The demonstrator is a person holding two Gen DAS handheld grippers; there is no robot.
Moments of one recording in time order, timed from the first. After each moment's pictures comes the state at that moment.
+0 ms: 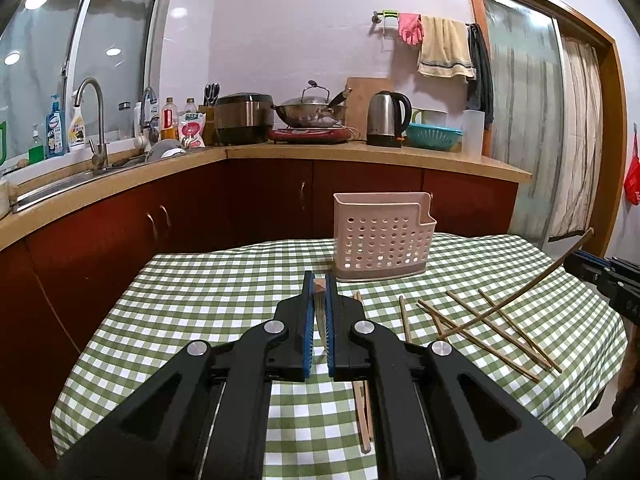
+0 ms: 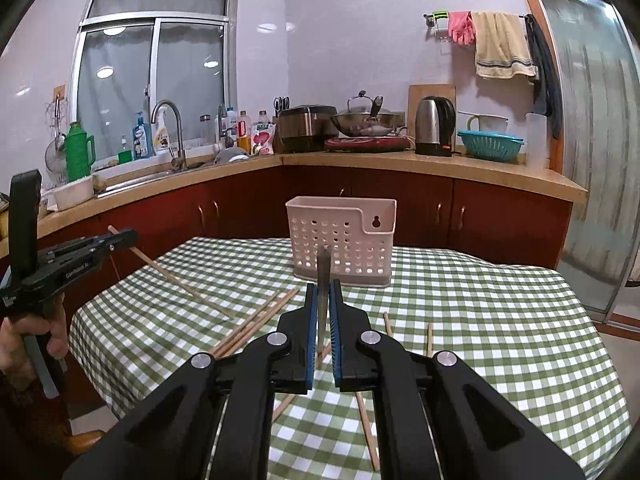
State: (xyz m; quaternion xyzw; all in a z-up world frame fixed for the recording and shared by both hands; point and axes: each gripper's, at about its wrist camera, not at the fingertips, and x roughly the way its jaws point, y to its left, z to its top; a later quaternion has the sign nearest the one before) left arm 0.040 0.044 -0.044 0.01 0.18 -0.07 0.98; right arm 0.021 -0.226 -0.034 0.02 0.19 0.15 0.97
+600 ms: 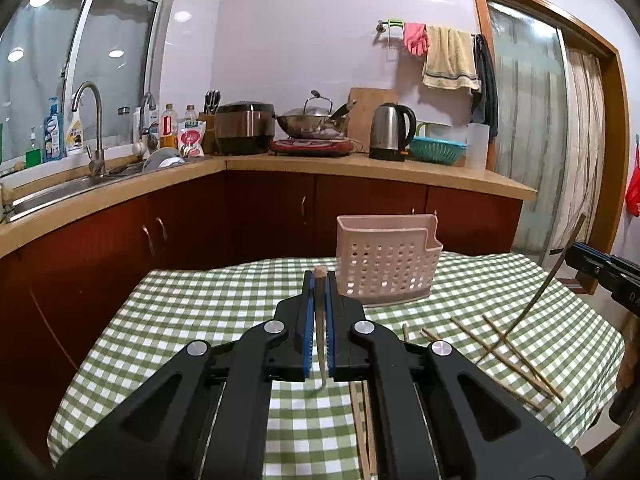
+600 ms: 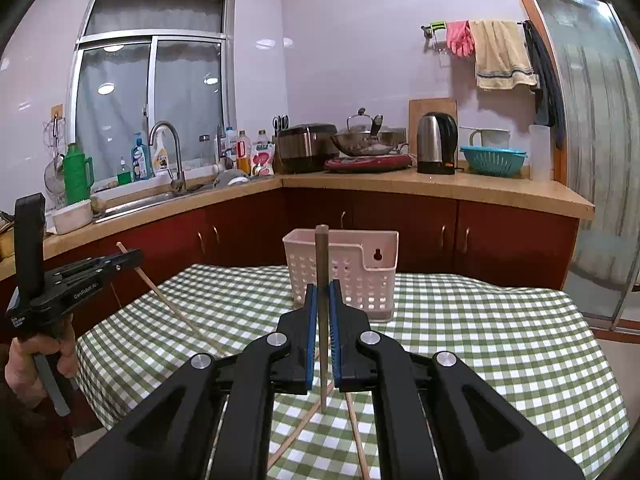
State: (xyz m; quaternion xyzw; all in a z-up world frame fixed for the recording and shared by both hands) left arm 0.068 0.044 -0.027 0.00 0.17 -0.07 0.98; right arm 0.046 -0.229 -0.009 0.03 0.16 0.16 0.97
